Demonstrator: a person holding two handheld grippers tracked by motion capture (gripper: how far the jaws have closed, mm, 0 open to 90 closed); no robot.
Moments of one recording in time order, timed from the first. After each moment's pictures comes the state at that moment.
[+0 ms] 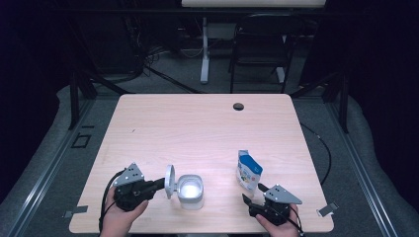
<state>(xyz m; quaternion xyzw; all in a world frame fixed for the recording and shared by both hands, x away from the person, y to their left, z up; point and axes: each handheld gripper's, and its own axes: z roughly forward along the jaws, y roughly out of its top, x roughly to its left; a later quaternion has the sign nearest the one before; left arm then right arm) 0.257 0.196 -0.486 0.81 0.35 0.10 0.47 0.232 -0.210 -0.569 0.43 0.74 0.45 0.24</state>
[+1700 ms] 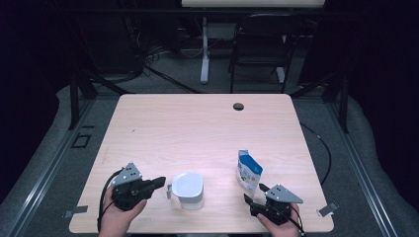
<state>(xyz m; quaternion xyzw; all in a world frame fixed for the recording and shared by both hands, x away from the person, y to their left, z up) 0.258 0.209 -0.486 0.80 0.36 0.11 0.46 0.234 -0.213 -0.572 0.44 0.74 0.45 0.23</state>
